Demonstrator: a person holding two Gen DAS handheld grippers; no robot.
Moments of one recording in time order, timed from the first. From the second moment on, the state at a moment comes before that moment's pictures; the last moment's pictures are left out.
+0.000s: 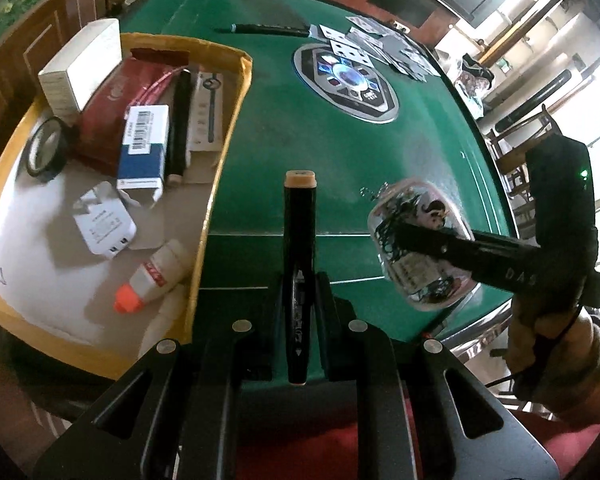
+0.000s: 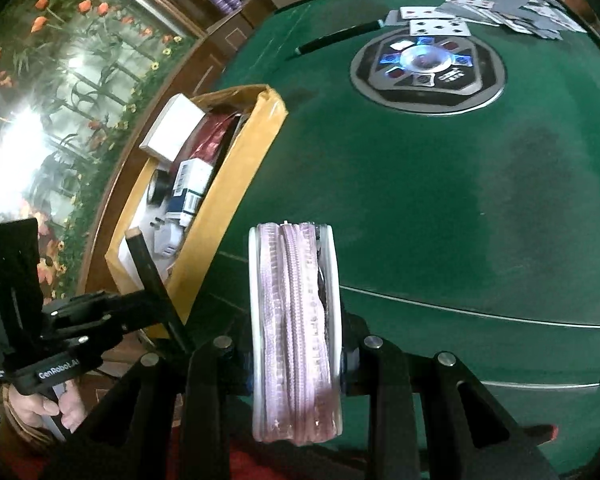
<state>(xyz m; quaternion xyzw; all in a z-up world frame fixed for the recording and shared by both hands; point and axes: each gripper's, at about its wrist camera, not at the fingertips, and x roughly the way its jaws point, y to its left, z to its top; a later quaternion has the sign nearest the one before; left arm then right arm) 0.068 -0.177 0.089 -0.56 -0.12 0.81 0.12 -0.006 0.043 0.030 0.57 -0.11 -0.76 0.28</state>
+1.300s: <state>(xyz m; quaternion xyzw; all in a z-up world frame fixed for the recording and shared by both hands) 0.057 -0.344 0.095 -0.55 -0.16 0.82 -0.03 -0.003 -0.123 0.076 0.54 -0.05 -0.73 0.42</state>
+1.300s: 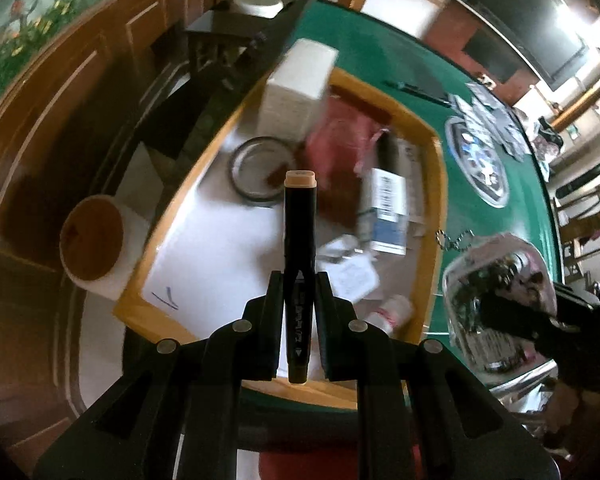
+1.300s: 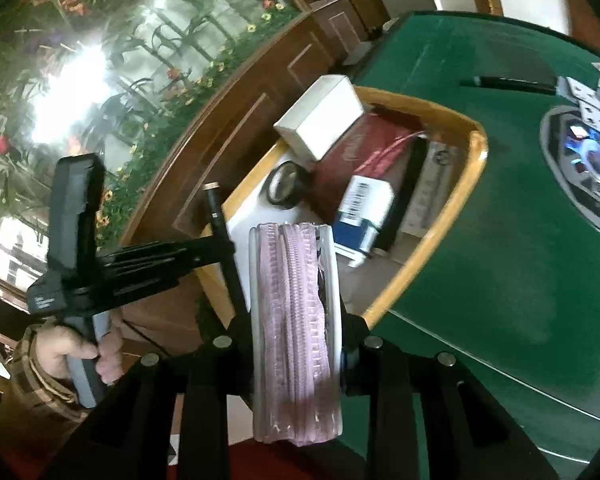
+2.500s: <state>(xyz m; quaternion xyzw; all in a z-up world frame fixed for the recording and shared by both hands) 0.005 -0.387 0.045 -0.61 -0.10 0.79 -0.02 0.004 -0.226 0.016 0.55 0.03 -0.75 0.37</state>
